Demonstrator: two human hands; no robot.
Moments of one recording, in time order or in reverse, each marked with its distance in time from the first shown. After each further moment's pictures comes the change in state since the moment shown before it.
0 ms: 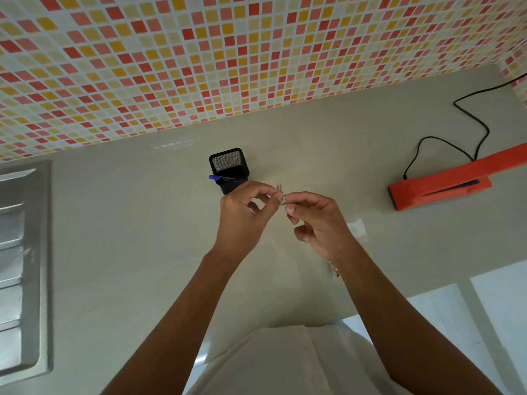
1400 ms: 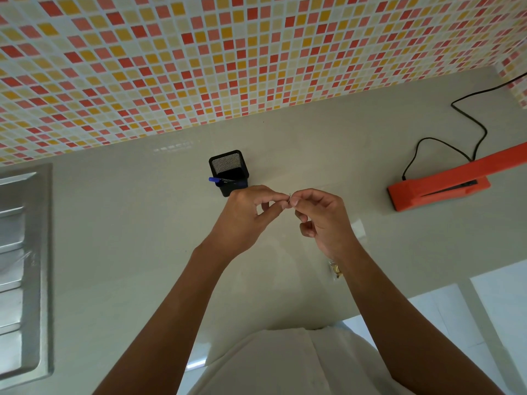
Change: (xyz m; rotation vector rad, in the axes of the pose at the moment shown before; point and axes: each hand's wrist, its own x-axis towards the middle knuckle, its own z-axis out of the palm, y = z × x) left_hand 0.011 0.002 -0.012 0.101 -0.301 0.093; right_hand 0.001 -0.007 -0.001 -0.059 0.129 -0.043
